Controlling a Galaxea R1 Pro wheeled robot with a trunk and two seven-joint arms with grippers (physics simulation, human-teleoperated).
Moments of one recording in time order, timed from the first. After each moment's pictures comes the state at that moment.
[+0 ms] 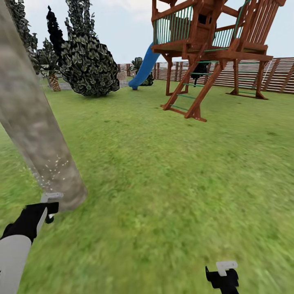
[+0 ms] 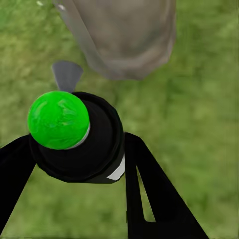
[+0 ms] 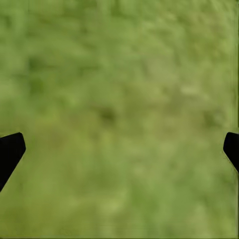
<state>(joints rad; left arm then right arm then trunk) -0.79 0.28 0.36 -0.60 -0.23 0.47 -0.02 -0.46 -0.10 -0.14 -0.11 0.29 -0.39 -0.16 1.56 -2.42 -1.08</state>
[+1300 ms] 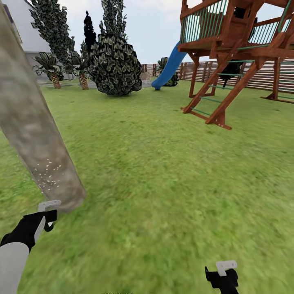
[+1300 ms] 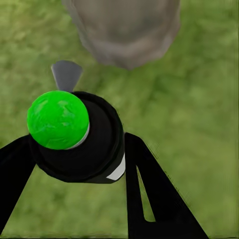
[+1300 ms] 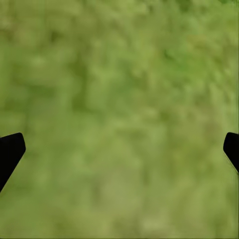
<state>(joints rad) -0.76 0.28 0.42 -0.53 -0.19 0.39 -0.01 -0.46 -0.09 -0.14 -0.11 0.28 -0.39 -0.16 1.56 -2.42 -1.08</state>
